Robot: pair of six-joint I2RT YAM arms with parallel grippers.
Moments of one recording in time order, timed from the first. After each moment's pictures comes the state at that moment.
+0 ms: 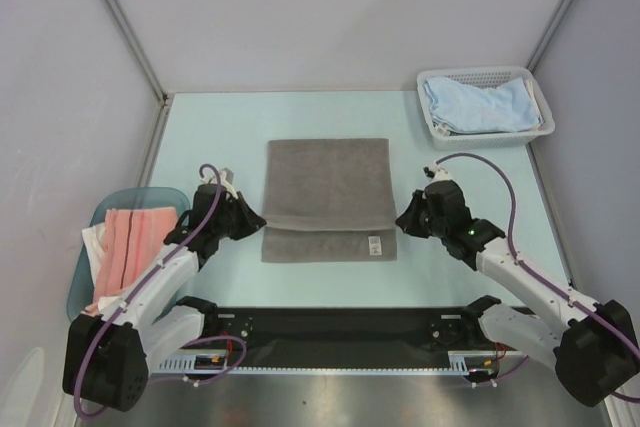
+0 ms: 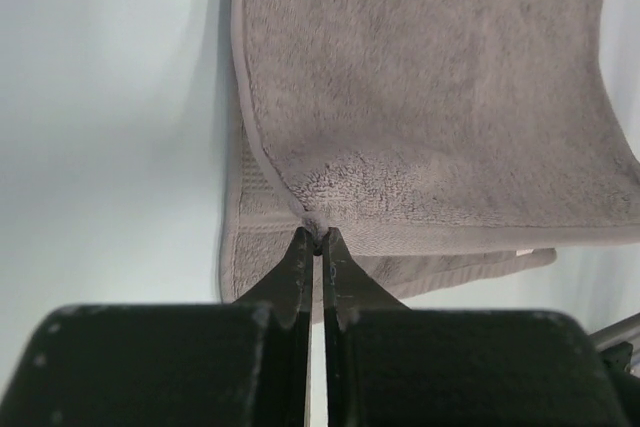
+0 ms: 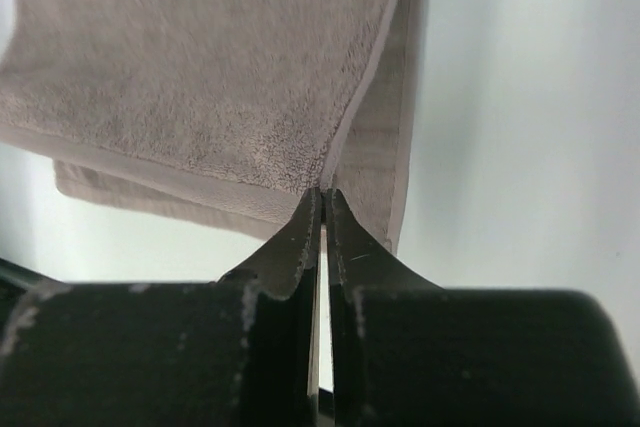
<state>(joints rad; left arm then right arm) -0.25 0.97 0.50 -0.25 0.17 -0.63 0.50 1.00 0.61 -0.29 0.02 0.62</state>
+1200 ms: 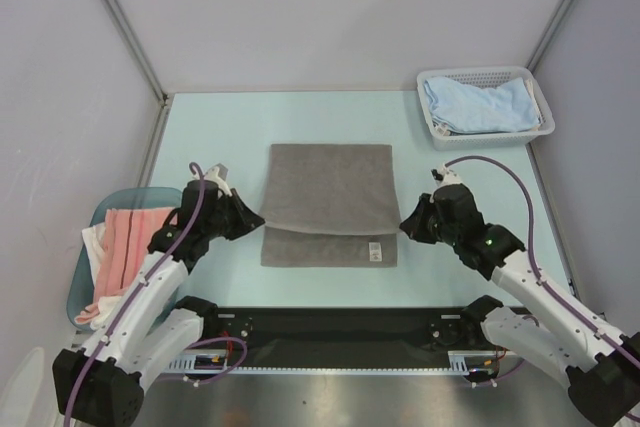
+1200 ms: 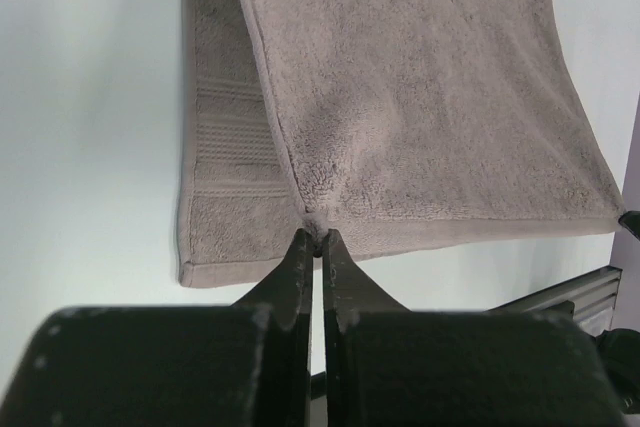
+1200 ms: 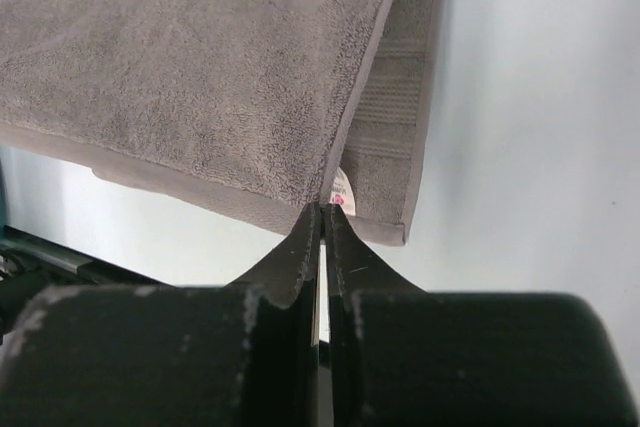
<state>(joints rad) -0.27 0.82 0.62 -0.50 0.21 -0.67 0.56 0.84 0.67 -0.49 0.02 0.65</state>
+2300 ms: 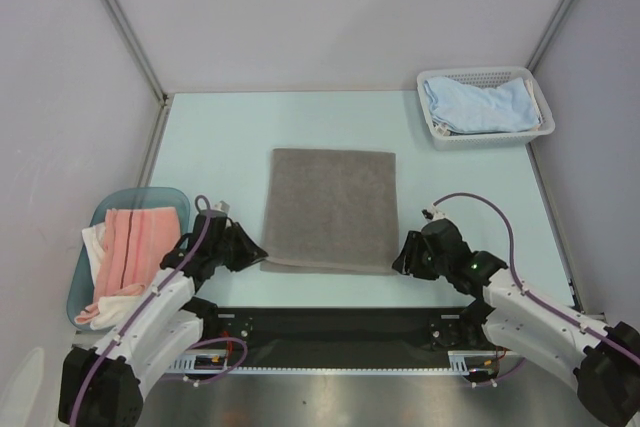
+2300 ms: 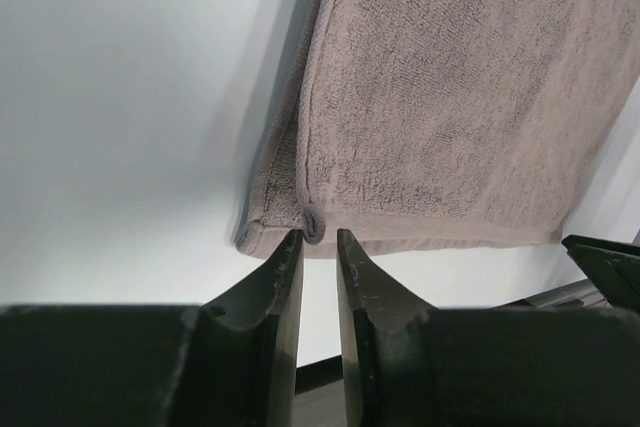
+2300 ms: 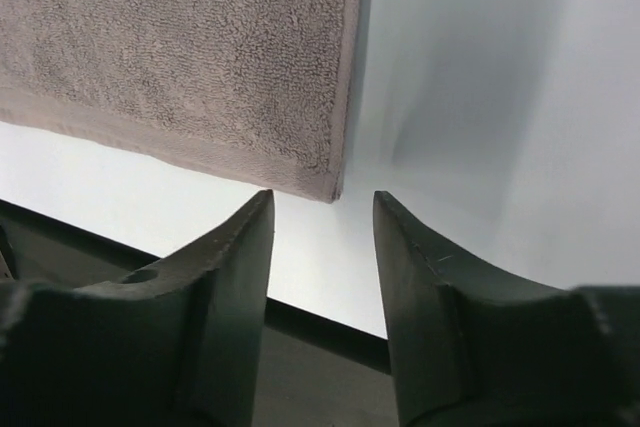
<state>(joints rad) -0.27 0.78 0.34 -0.45 0.22 -0.83 0.65 0.80 0.34 -0.39 -0.01 0.78</state>
